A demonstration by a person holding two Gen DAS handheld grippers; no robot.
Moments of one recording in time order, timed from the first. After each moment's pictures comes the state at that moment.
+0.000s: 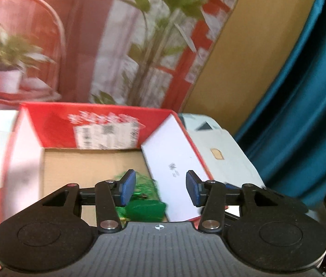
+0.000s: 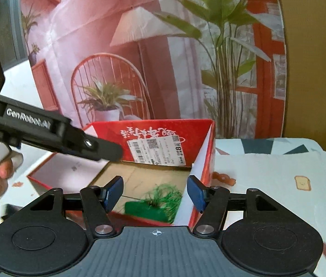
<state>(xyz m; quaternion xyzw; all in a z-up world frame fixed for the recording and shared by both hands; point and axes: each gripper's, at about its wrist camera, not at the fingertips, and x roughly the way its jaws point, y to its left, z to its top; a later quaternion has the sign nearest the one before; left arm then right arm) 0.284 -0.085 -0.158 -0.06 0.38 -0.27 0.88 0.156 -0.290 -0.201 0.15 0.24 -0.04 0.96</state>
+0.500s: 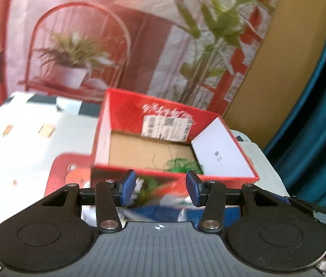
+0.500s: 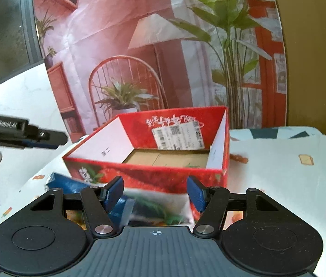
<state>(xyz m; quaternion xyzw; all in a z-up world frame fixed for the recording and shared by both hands) 0.199 0.001 -0.168 -0.10 0.34 -0.18 0.92 0.099 -0.238 -0.206 0.16 0.24 -0.02 0.96</state>
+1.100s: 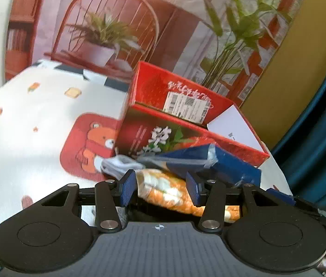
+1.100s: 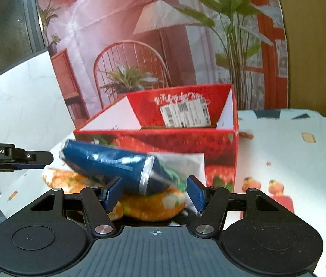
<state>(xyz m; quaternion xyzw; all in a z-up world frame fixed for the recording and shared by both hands) 0.144 0.036 -0.211 -0.15 0.35 -0.14 0.91 0.072 -0.207 -0.224 0.16 0.26 -0.02 0.95</state>
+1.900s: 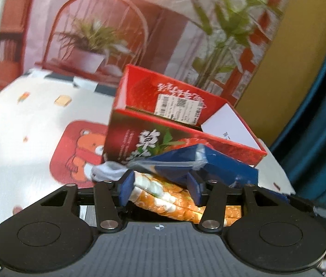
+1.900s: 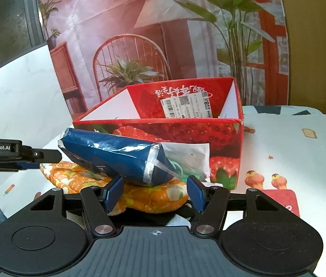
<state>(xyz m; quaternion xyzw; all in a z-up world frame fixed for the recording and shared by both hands) 0.146 0.015 -0.209 -0.12 0.33 -0.16 0.92 0.080 -0.200 -0.233 0.15 0.27 -0.01 0.95</state>
